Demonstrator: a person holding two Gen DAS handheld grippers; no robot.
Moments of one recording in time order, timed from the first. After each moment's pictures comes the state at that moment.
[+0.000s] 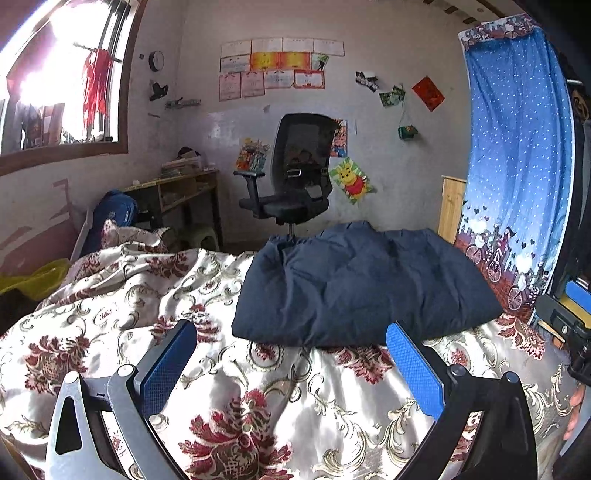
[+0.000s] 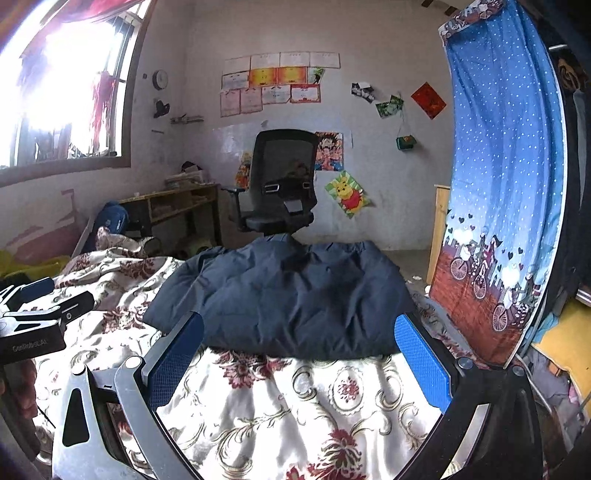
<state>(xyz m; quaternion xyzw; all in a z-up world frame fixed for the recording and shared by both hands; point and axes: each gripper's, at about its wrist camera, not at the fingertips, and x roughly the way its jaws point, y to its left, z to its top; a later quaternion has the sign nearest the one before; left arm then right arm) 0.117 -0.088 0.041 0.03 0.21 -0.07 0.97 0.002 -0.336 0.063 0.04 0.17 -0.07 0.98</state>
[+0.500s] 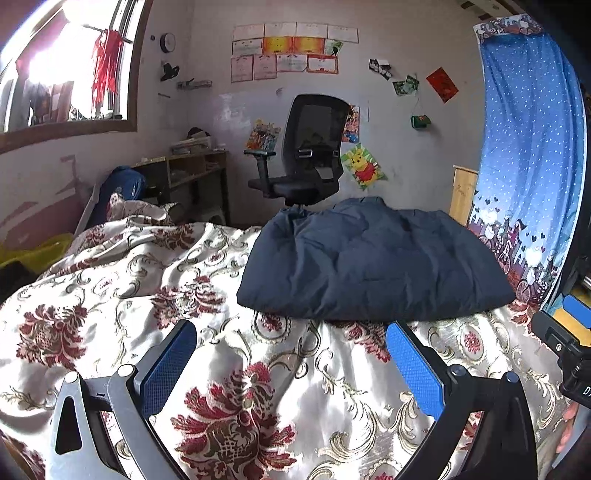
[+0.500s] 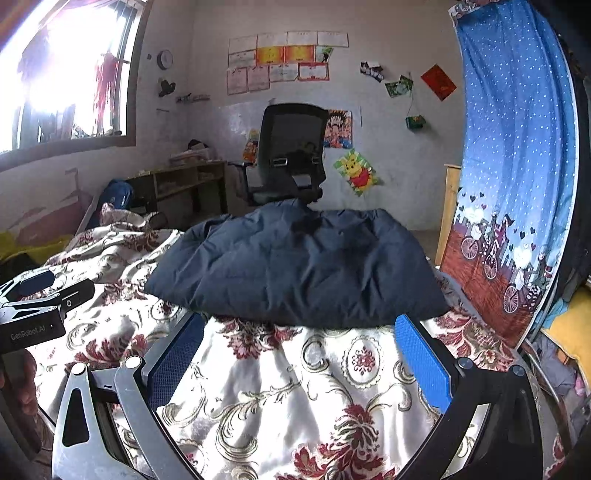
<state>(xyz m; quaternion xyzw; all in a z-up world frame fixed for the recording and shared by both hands) 0.119 -0.081 0.004 0.02 0.24 -0.05 0.97 0.014 -0.330 0.023 0.04 0.21 -0.06 0.98</state>
